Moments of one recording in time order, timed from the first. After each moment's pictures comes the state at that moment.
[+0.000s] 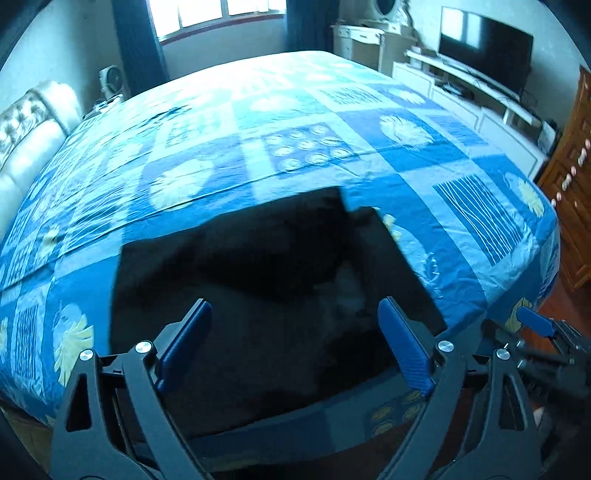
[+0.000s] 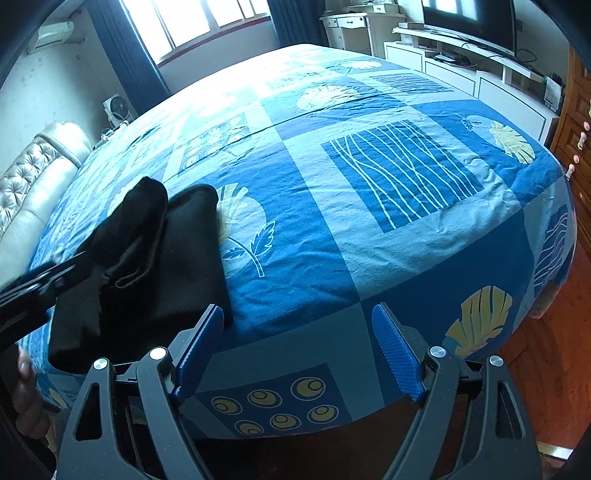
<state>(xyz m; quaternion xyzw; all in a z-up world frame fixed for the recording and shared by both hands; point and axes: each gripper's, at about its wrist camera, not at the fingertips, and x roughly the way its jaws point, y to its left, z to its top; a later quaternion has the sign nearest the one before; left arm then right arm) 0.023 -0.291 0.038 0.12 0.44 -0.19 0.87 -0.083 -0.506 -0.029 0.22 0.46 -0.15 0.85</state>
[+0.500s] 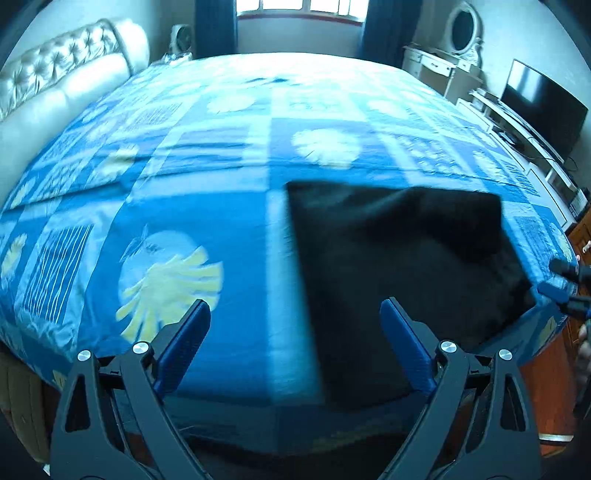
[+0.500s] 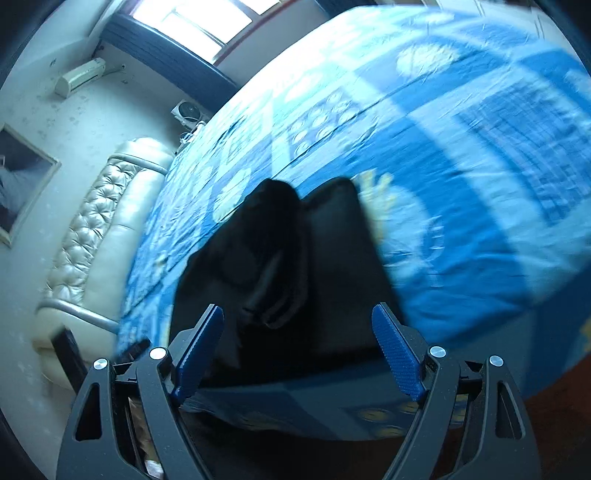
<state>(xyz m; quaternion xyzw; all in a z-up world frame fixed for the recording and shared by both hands) 0.043 -0.082 0.015 0.03 0.46 -0.11 0.88 -0.004 -0.465 -0.041 0.39 0.45 0.06 0.80</state>
